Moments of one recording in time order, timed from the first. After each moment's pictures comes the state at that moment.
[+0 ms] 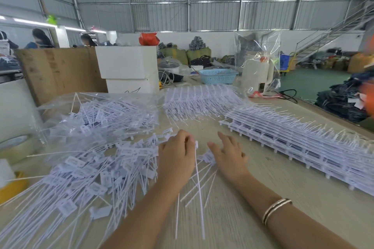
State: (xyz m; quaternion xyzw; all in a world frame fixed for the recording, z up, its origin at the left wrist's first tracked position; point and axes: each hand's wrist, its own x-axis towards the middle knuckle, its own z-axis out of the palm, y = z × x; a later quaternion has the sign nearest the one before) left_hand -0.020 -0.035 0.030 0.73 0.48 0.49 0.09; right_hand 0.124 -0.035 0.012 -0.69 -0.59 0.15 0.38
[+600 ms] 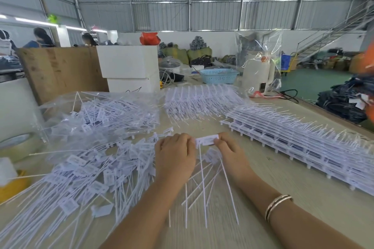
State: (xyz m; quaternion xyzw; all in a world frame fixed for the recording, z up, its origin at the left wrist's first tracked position) left_hand -0.025 -0.033 0.030 0.74 0.55 0.38 0.00; right_hand 0.121 -0.048 0.021 -0.52 -0.59 0.27 0.56
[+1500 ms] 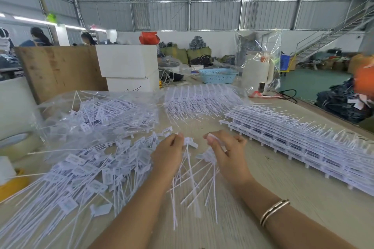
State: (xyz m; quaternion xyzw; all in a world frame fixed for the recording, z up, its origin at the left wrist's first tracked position) left_hand -0.029 -0.028 0.038 0.60 0.56 0.48 0.30; right_hand 0.113 -0.053 0.022 -0.48 -0.67 0.05 0.57
